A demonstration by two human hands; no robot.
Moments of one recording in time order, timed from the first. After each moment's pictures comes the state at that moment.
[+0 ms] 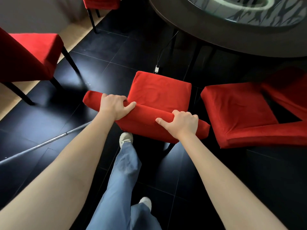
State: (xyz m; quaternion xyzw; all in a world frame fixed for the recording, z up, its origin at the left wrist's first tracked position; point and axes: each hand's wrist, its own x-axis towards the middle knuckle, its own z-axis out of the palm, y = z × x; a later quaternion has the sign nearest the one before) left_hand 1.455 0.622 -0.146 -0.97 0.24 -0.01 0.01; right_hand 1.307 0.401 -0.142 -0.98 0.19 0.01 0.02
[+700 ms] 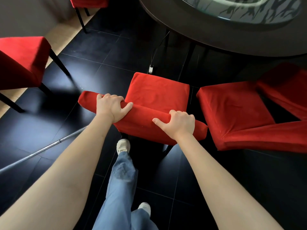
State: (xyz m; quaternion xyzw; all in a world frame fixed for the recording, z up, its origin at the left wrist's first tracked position) left_hand 1.493 0.585 -0.145 -0.97 0.24 -0.02 0.00; right_hand 1.345 0.374 -0.137 -0.98 0.19 0.01 0.04
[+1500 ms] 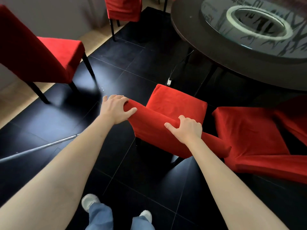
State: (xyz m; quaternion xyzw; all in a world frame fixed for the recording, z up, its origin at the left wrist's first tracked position) left_hand 1.502 0.684 -0.099 -0.98 0.18 0.01 -0.08; right_hand 1.383 0.423 -0.105 -0.99 0.15 0.06 0.03
